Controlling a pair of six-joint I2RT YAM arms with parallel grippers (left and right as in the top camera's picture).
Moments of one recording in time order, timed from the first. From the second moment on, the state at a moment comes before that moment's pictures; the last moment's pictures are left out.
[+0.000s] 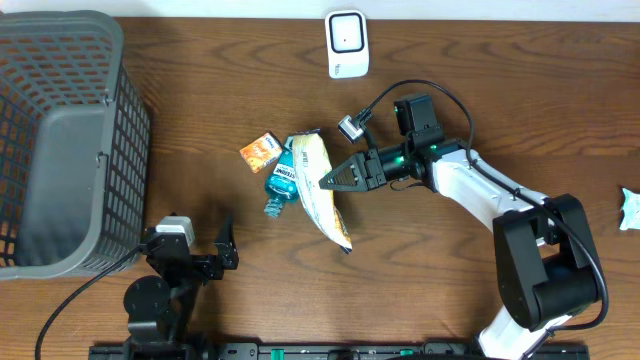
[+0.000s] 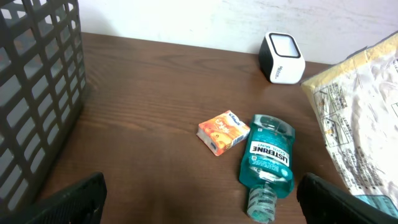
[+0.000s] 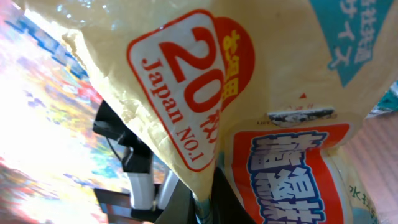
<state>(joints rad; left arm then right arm) 0.02 0.04 0.18 -0.40 0.15 -0.14 0.35 1.85 1.08 -0.17 -1.49 0.37</state>
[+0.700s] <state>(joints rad) 0.02 0.04 0.18 -0.40 0.15 -0.14 0.18 1.44 1.08 -0.44 -1.51 0.58</state>
